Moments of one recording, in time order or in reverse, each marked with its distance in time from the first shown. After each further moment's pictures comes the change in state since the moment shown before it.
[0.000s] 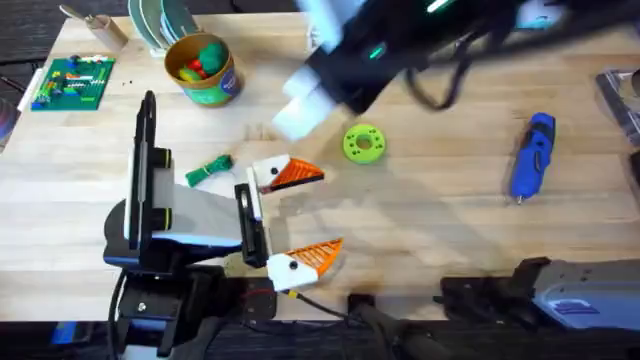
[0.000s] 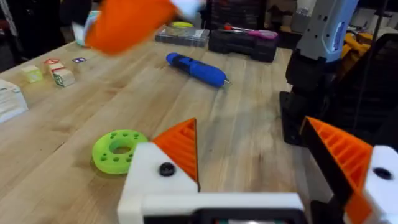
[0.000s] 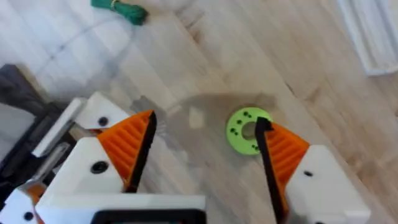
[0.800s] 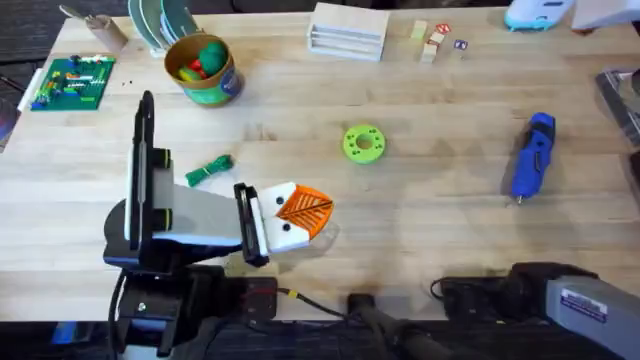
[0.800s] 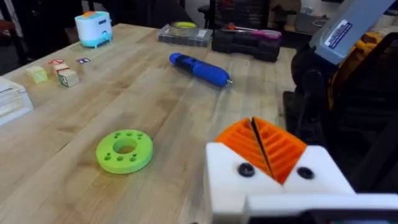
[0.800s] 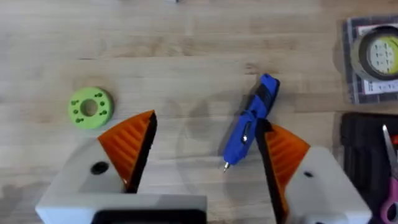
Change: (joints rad) left arm 0.000 0.000 0.000 0.000 -0.013 0.010; right arm -0.904 -0.368 -0.008 -0.298 0.026 0.022
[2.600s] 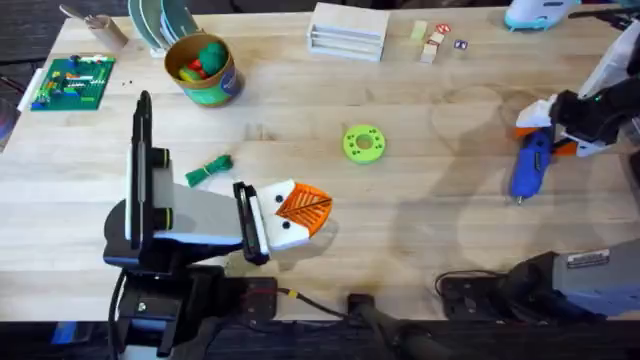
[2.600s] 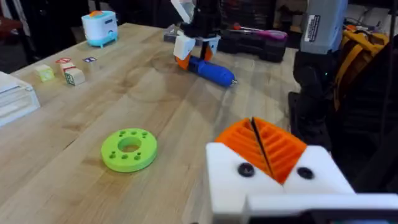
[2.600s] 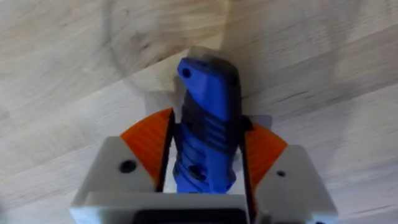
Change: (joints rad) left arm 0.000 0.000 0.000 0.000 -0.022 0.000; right arm -0.454 0.542 -0.553 0.598 -0.134 -0.031
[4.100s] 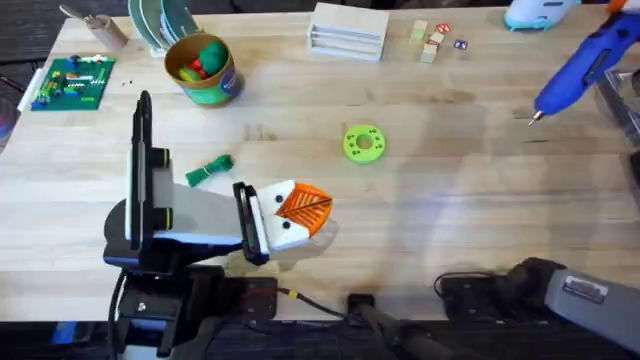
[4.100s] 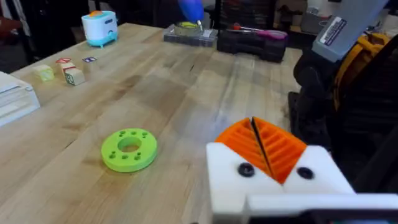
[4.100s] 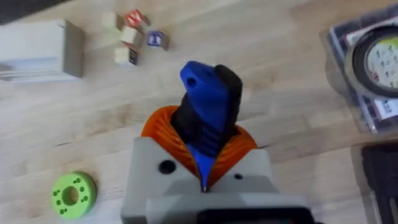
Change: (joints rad) left arm 0.000 0.000 0.000 0.000 0.000 0.000; right arm 0.075 -0.430 0.267 -0.100 -0.132 -0.007
